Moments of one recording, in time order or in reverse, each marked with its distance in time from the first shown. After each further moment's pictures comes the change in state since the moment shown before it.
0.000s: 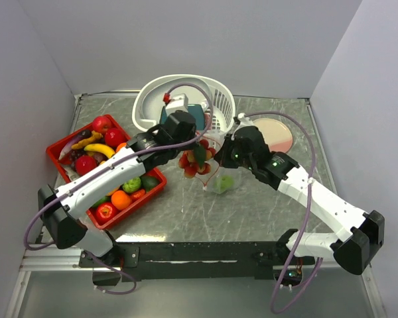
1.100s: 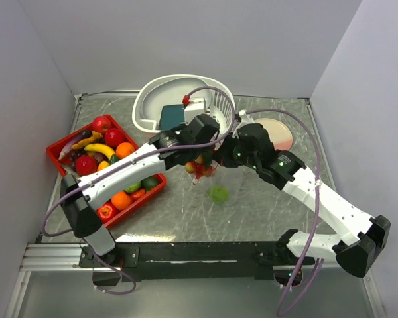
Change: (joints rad) left arm -0.101 0.180 0.177 -0.121 -0.162 -0.013; right arm 0.016 -0.030 0.063 -0.053 -0.068 0.014
